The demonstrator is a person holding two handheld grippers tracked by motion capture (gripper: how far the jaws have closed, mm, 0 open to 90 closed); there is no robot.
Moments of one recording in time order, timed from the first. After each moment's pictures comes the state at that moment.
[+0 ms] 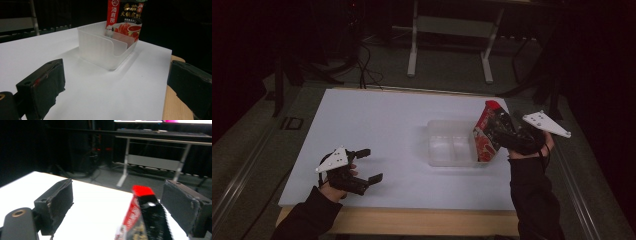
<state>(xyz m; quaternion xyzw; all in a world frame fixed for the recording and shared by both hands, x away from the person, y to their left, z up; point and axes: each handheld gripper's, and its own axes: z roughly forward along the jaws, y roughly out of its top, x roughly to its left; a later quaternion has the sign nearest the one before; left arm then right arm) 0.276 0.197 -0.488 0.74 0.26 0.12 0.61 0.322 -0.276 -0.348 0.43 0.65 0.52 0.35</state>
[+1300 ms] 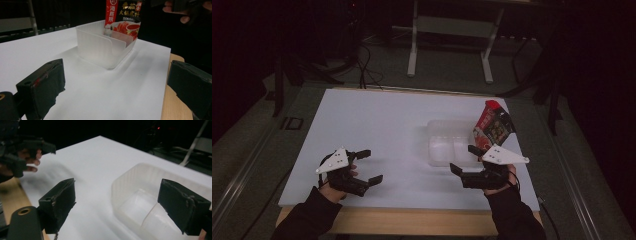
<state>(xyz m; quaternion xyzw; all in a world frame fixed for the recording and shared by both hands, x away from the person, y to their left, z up) 0.275 0.197 -0.488 0.74 0.25 0.13 0.61 0.273 -0.220 -0.411 0.30 0.78 0.52 0.19</state>
